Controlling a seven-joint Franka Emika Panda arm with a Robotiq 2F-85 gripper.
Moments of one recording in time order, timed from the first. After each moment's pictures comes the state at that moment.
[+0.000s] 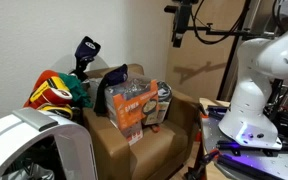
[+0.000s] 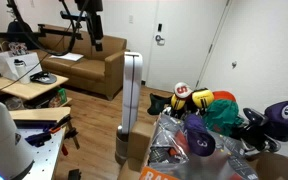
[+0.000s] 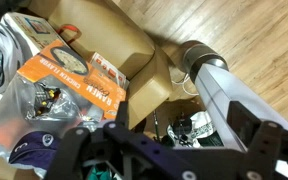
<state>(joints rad) 0.16 -0.82 0.22 -2.54 0.09 1.82 0.15</state>
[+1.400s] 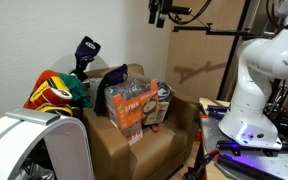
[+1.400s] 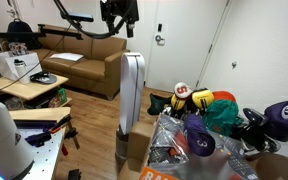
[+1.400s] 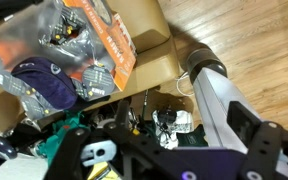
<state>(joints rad) 0.18 -0.61 0.10 -2.30 -0.04 1.82 -0.27</state>
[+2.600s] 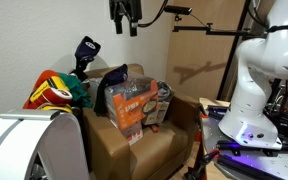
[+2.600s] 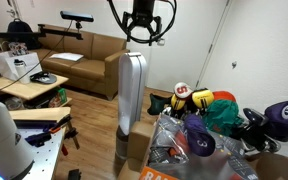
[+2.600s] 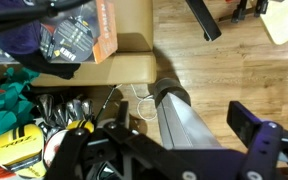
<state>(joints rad) 0.23 -0.17 0.11 -1.94 -0.06 1.71 -0.58</state>
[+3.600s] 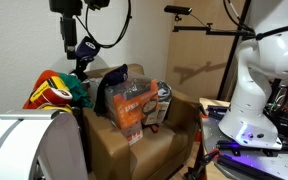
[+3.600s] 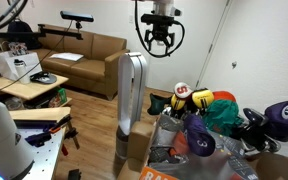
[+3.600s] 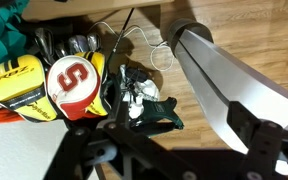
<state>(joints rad) 0.23 0.23 0.19 -1.64 -0.05 1.97 -0.39</state>
